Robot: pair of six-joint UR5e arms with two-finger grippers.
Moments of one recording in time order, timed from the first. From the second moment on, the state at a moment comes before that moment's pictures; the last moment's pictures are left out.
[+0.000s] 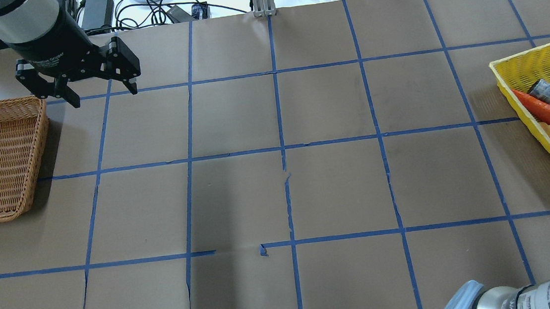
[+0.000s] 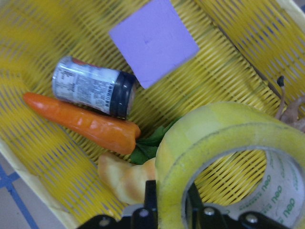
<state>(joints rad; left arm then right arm) -1.55 -1.57 -1.52 -1.55 1.60 -0.12 0.71 -1.34 1.80 -2.11 -1.46 -0.35</state>
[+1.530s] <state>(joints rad) -1.54 -1.56 -1.52 -1.56 1.60 -0.12 1.73 -1.11 1.55 -2.06 -1.46 1.24</state>
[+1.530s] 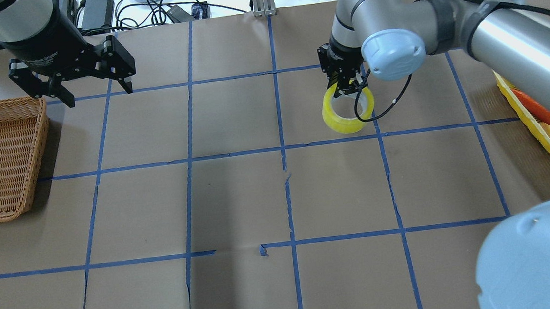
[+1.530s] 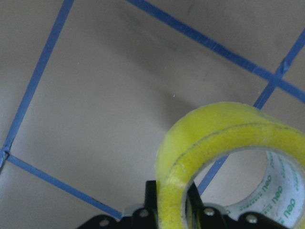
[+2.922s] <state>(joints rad) -1.54 -1.56 -1.53 -1.55 1.60 -0.10 1.86 -1.00 1.55 -2.21 -1.37 1.54</state>
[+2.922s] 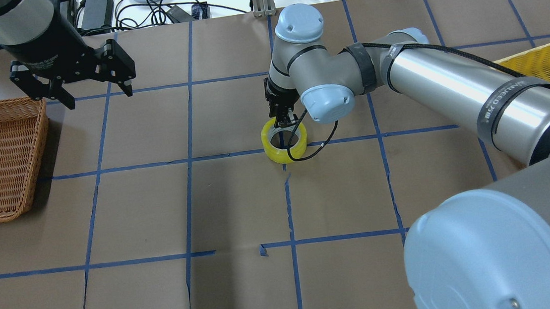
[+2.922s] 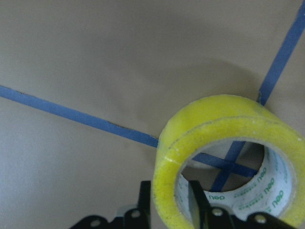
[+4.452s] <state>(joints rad) -1.85 -2.00 -1.65 -1.03 1.51 -0.21 1.52 -1.54 1.56 -1.62 -1.58 0.27</state>
